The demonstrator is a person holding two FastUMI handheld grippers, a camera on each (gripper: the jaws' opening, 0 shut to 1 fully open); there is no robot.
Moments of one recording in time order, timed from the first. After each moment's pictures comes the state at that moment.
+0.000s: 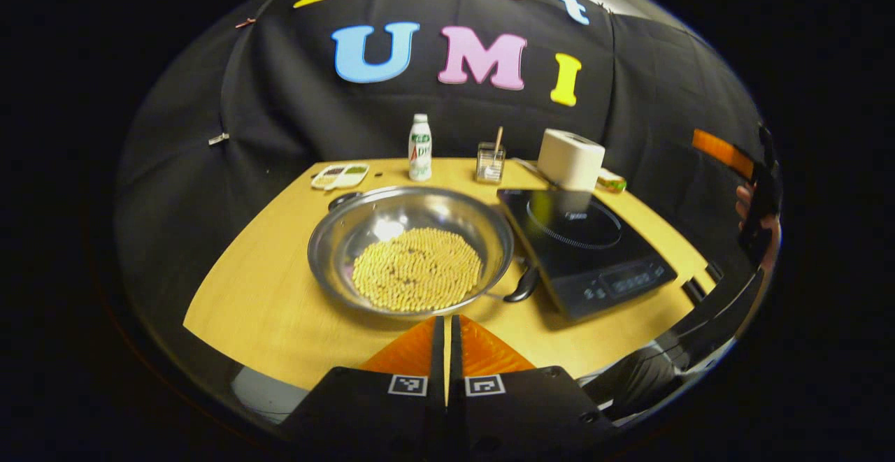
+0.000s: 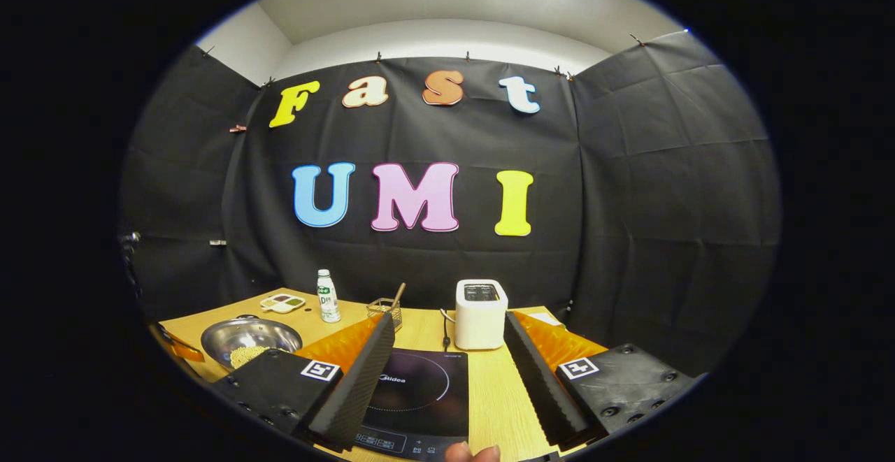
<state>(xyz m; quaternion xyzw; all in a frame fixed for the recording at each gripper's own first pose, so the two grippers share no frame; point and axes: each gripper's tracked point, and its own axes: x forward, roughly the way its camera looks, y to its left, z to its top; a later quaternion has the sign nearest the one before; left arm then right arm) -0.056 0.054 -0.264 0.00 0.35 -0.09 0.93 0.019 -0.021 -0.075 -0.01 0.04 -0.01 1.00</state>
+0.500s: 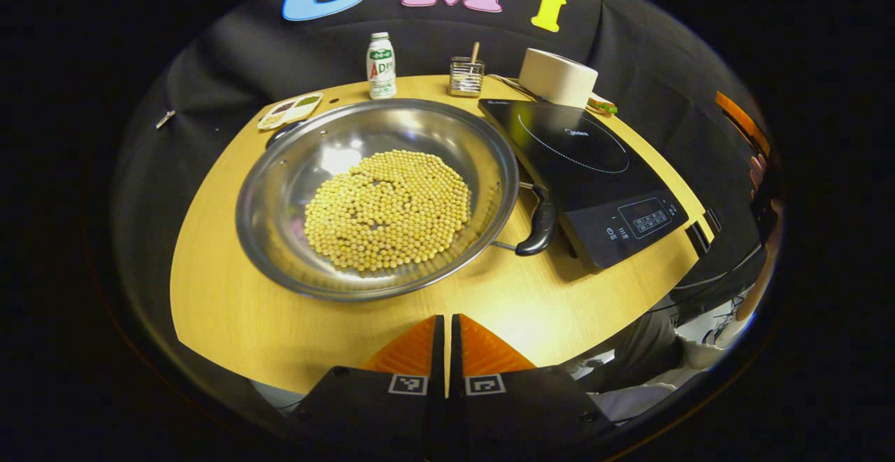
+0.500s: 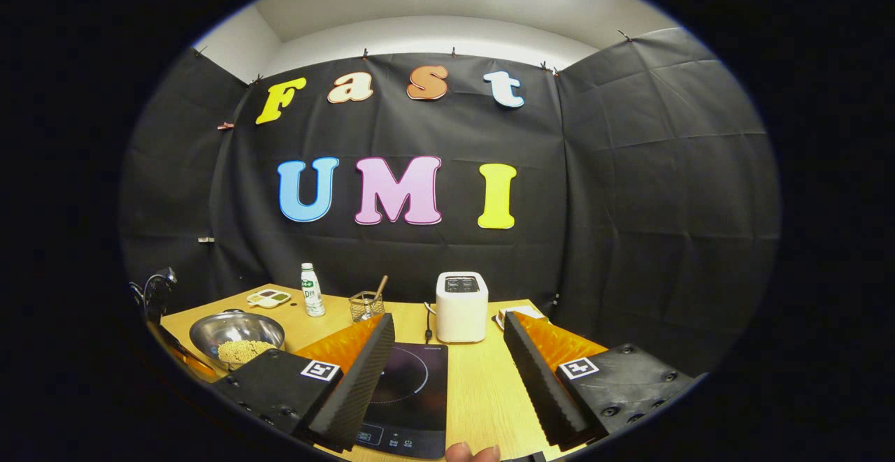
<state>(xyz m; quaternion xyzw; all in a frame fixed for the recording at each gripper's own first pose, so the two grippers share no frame) -0.042 0.031 -0.316 0.02 0.50 -0.16 0.85 0.012 -0.054 -0.091 -0.01 0.05 -0.04 1.00</state>
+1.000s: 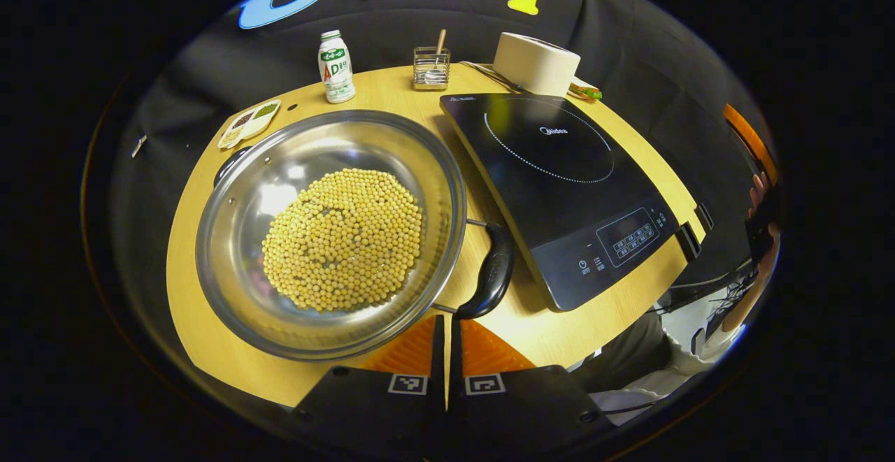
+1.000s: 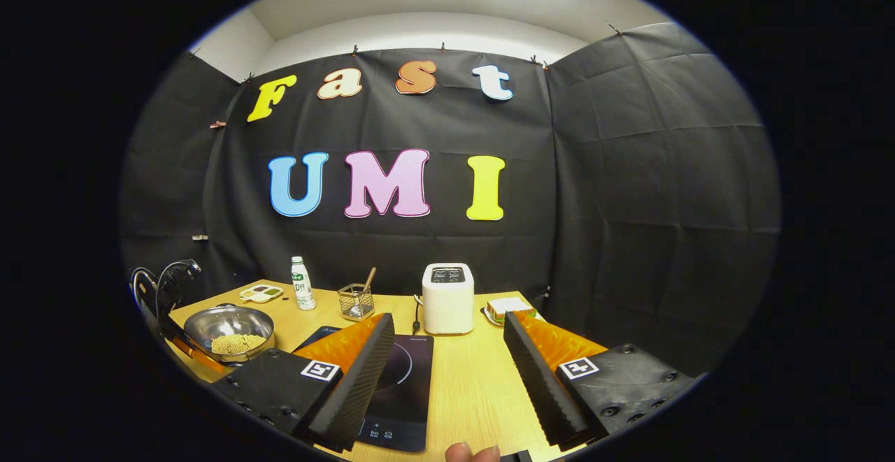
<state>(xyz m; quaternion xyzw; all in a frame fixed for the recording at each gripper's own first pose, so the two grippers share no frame) -0.013 -0.018 -0.301 0.04 0.53 -0.20 0.83 0.003 -0.081 -0.103 0.00 0.06 -0.05 1.00</state>
